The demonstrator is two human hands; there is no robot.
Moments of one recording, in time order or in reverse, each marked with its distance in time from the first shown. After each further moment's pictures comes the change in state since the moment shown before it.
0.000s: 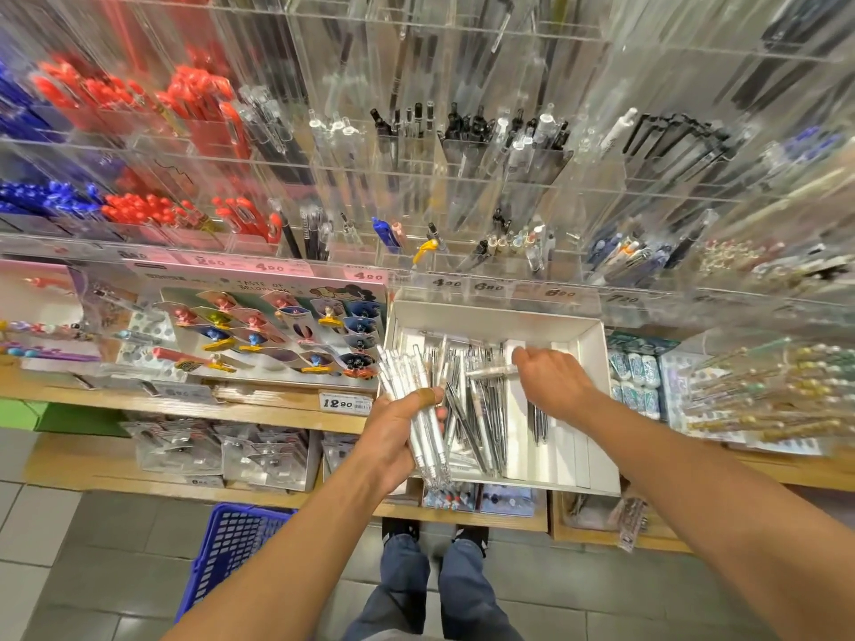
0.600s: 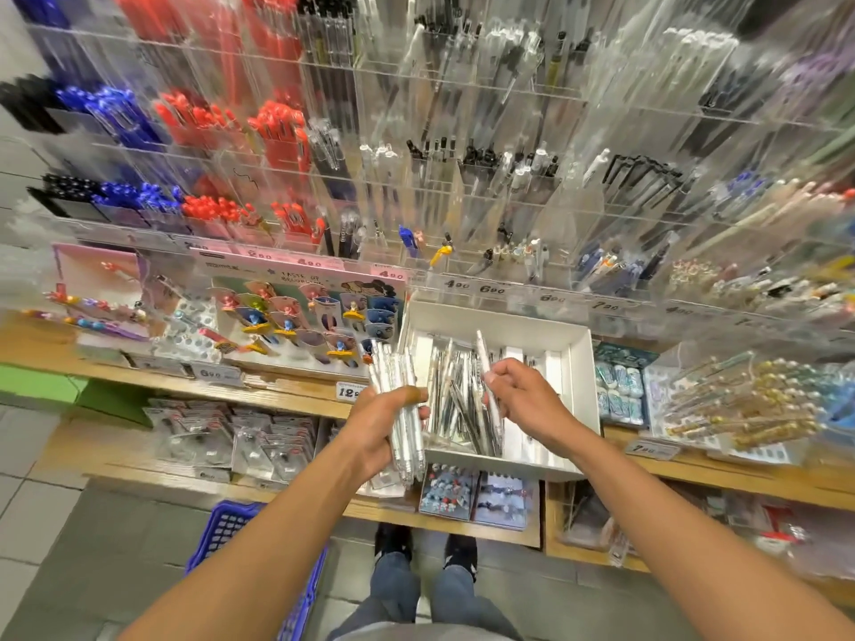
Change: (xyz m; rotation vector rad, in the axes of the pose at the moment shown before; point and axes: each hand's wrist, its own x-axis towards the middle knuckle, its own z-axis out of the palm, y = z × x) left_hand -0.047 0.005 -0.021 0.098 0.037 0.109; right_hand -0.074 -0.059 -0.049 1.345 0.034 0.111
